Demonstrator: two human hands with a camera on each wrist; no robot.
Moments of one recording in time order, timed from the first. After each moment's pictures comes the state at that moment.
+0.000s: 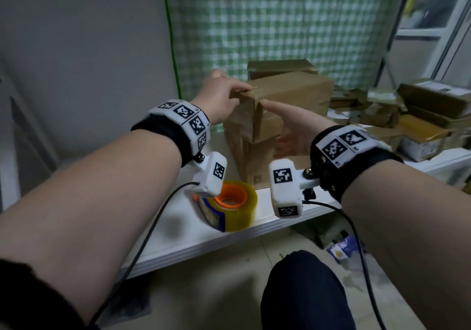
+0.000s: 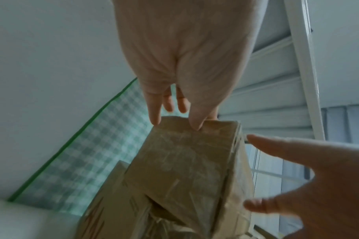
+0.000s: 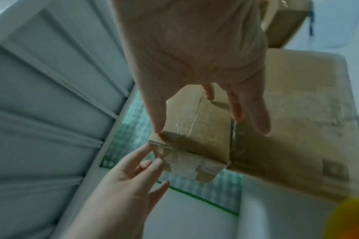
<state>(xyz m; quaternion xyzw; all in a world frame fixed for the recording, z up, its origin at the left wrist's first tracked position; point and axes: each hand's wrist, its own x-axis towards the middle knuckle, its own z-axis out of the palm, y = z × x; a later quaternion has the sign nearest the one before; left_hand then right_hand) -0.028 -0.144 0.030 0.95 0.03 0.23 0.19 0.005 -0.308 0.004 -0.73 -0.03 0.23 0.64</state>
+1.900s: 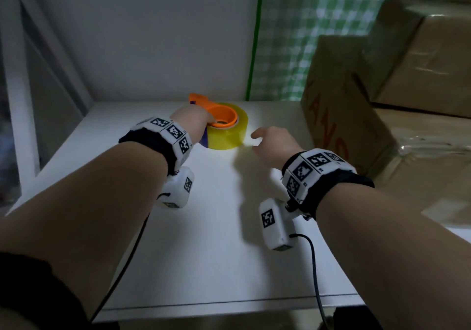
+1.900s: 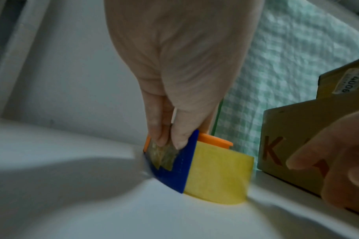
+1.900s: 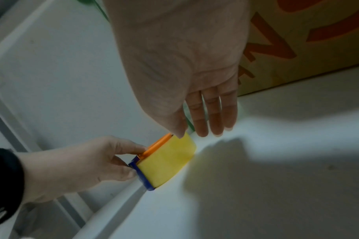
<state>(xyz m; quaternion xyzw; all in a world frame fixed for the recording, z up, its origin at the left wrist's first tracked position) 0.023 0.133 -0.147 0.98 0.21 -0.06 0.00 0.097 -0.056 -0.145 -0.91 -0.34 0.15 0.18</state>
